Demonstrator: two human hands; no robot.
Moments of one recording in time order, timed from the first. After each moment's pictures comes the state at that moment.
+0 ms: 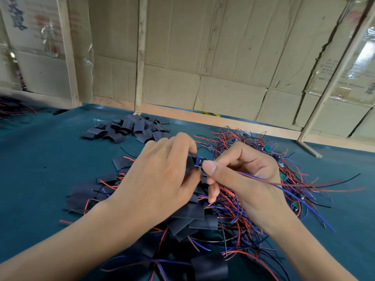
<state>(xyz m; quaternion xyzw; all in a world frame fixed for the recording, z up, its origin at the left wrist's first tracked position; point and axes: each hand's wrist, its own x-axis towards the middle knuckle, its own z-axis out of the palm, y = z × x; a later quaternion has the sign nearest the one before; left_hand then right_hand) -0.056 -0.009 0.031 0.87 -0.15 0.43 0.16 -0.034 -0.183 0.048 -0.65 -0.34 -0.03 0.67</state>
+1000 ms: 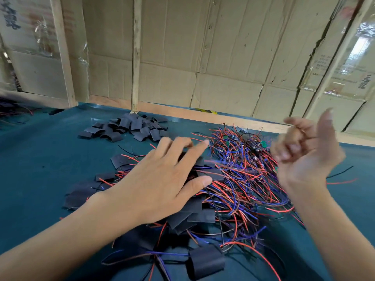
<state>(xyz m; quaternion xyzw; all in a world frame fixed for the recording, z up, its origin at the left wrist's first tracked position) -0.049 0.000 0.020 0.95 -0.18 0.24 0.00 0.036 -0.248 0.056 -0.46 -0.18 -0.23 0.84</state>
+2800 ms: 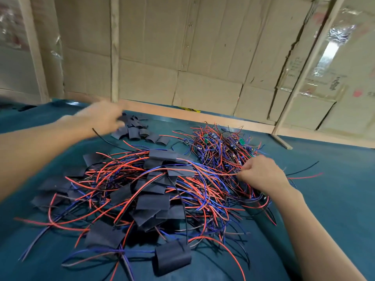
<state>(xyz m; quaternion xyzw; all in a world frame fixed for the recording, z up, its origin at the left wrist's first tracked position) 0.119 0.114 0.044 0.97 -0.04 0.22 0.03 0.090 -0.318 0.003 -0.99 0.01 -0.09 0.12</state>
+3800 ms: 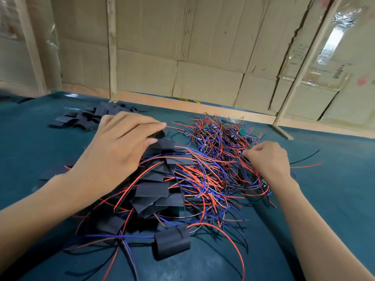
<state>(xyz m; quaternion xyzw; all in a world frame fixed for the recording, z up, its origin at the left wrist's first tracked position) -0.022 0.019 0.009 0.82 -0.26 0.50 0.12 0.082 -0.312 0.008 -0.94 0.11 -0.20 0.26</state>
